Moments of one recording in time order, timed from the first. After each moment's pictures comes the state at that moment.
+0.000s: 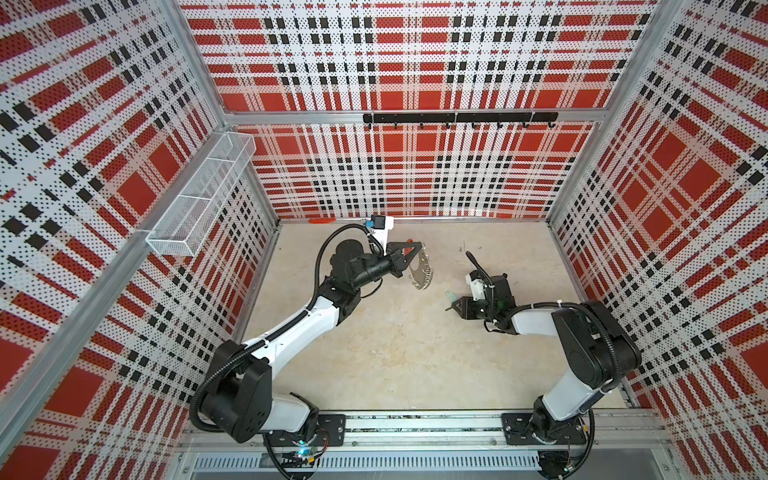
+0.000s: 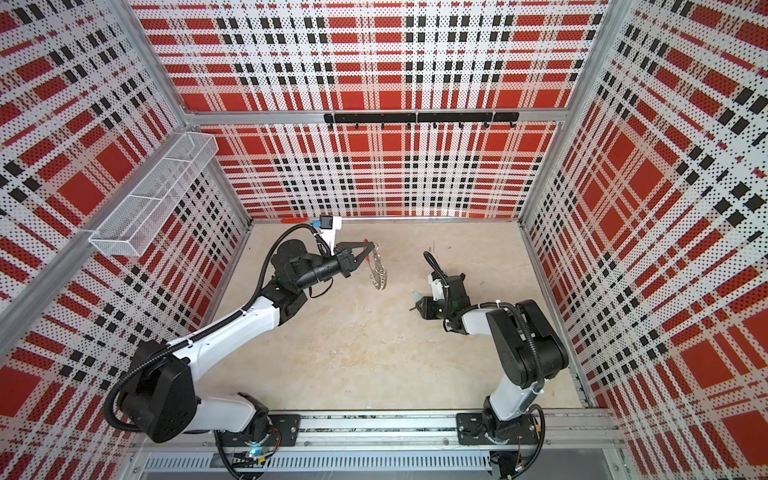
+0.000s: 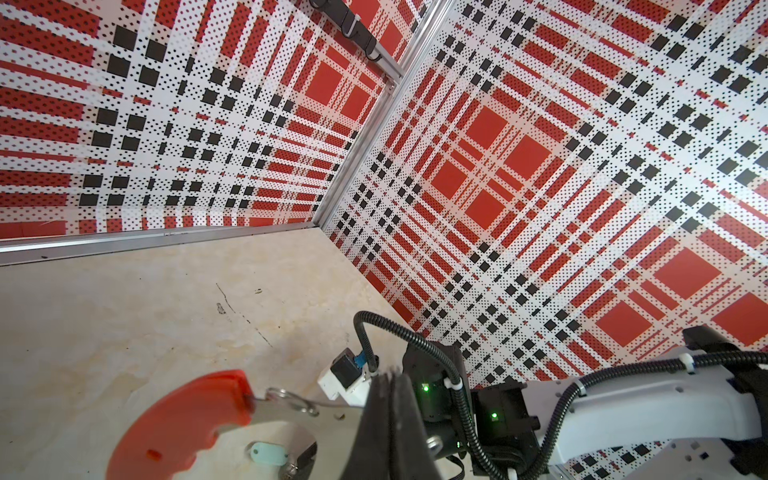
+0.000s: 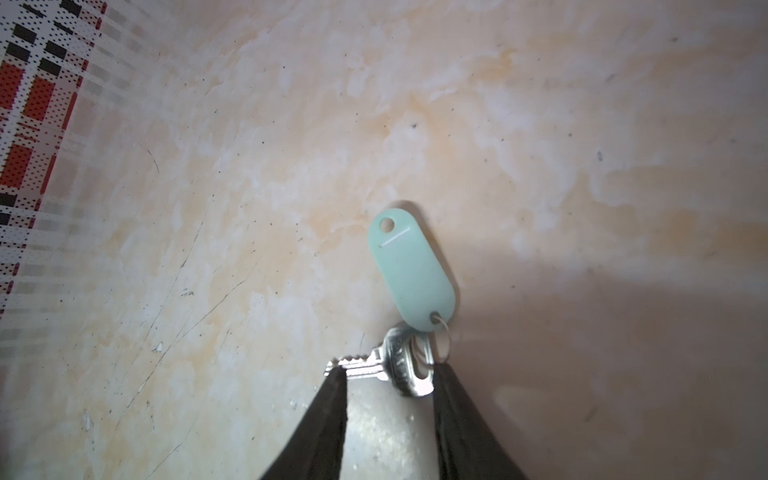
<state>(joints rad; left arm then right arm) -0.51 1.40 0.96 0.49 0.52 -0.60 0.32 1.68 0.64 0.27 -0.37 0.33</state>
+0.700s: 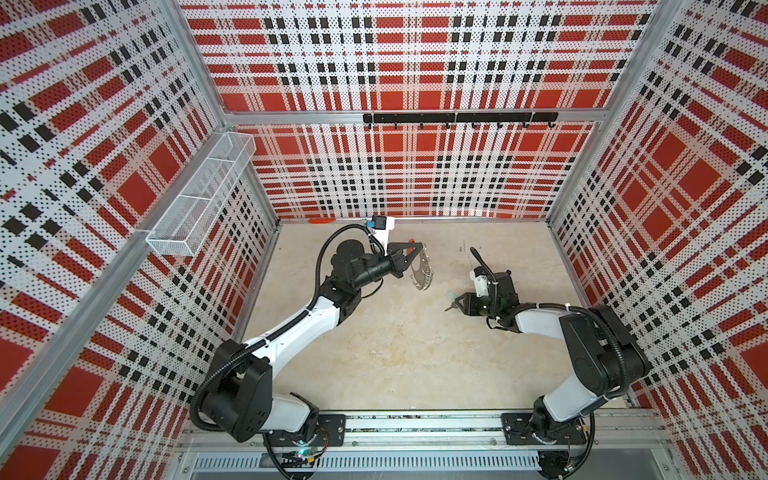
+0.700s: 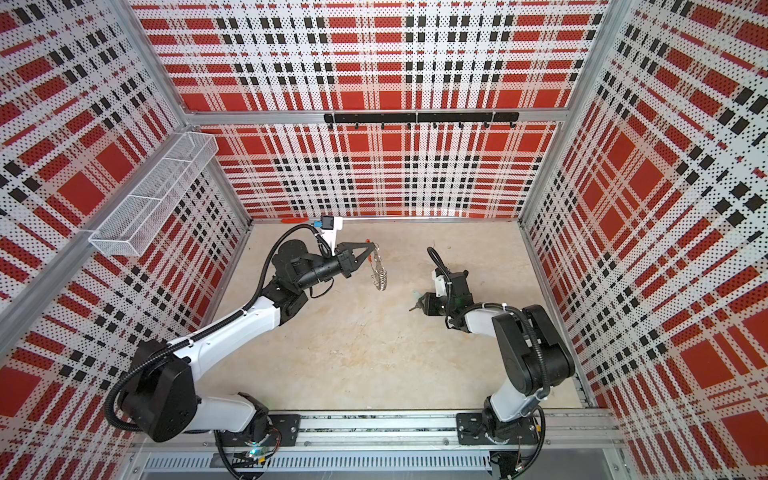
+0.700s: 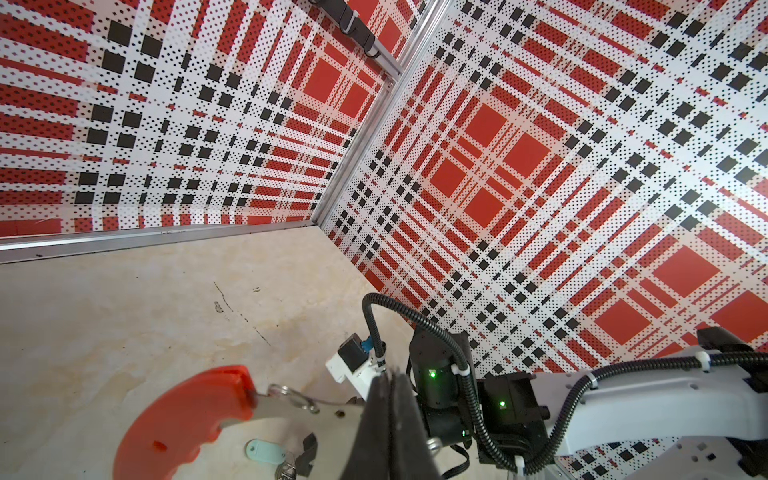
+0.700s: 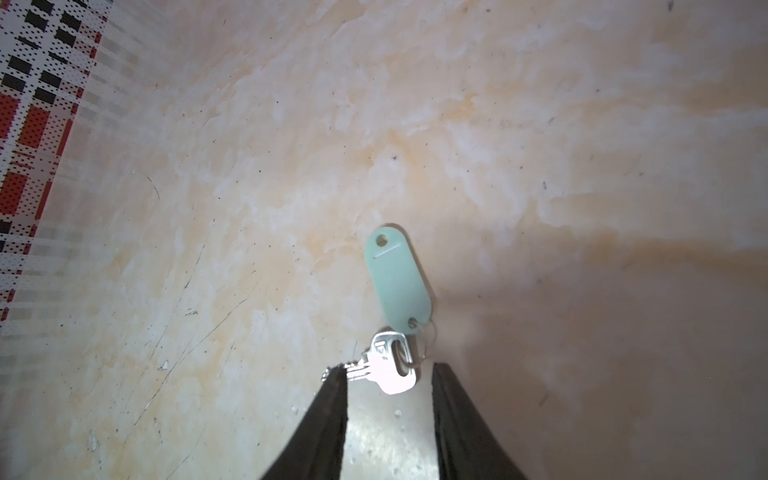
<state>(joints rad) -0.51 1.40 0.96 0.49 0.53 -0.60 0.29 1.64 0.66 0.21 -0.33 0.35</state>
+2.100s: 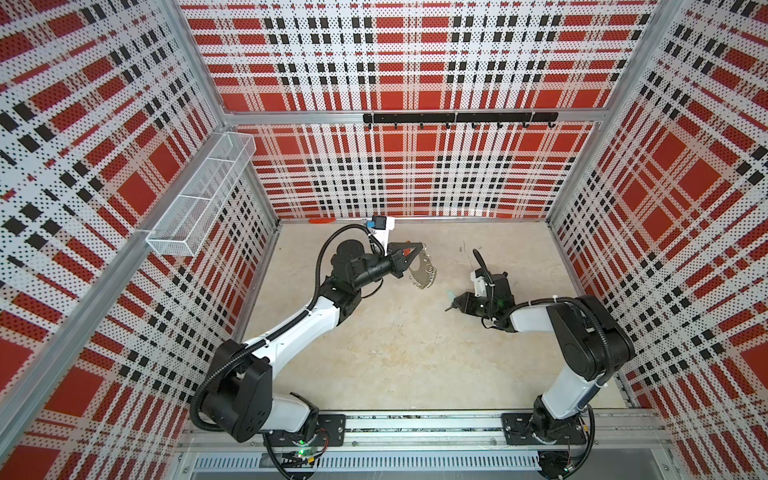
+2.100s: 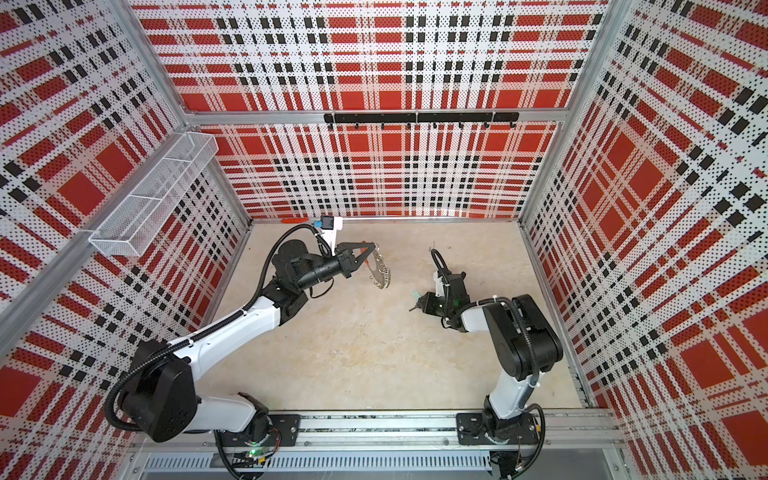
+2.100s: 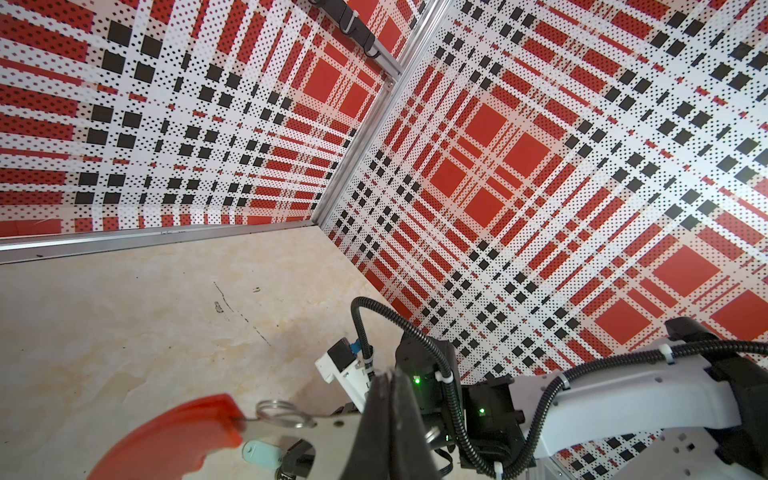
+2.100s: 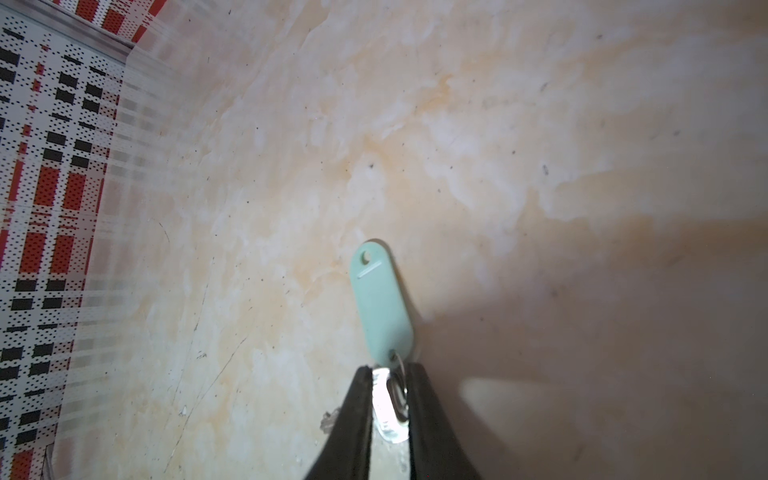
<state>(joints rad) -0.51 1.40 0.96 0.49 0.53 -0.60 0.29 1.73 0.65 0.34 -0.35 0.52</state>
